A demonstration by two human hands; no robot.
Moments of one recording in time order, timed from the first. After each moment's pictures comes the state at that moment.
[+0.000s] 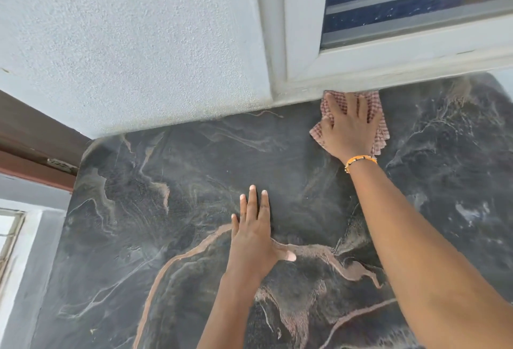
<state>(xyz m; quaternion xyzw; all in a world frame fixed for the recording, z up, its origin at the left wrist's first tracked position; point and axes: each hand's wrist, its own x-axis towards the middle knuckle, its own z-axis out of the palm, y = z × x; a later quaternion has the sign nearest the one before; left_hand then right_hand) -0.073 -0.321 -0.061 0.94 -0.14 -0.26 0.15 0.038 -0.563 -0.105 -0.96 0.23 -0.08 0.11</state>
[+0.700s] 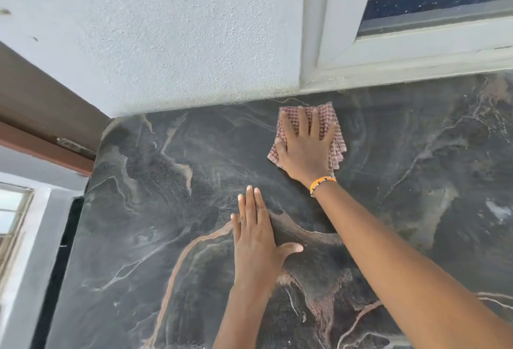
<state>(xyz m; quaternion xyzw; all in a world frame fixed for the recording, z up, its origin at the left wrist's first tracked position) -0.097 -0.282 -0.063 0.97 -0.08 -0.18 0.17 0.024 -0.427 -0.099 -0.99 0.10 -0.02 0.11</state>
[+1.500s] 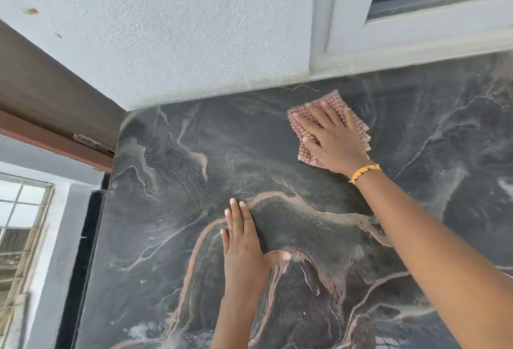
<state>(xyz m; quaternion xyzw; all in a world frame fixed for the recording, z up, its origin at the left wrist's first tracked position) -0.126 -0.231 -0.062 0.95 -0.01 -0.24 0.19 0.000 -0.468 -0.102 -0.99 -0.02 0.00 0.11</state>
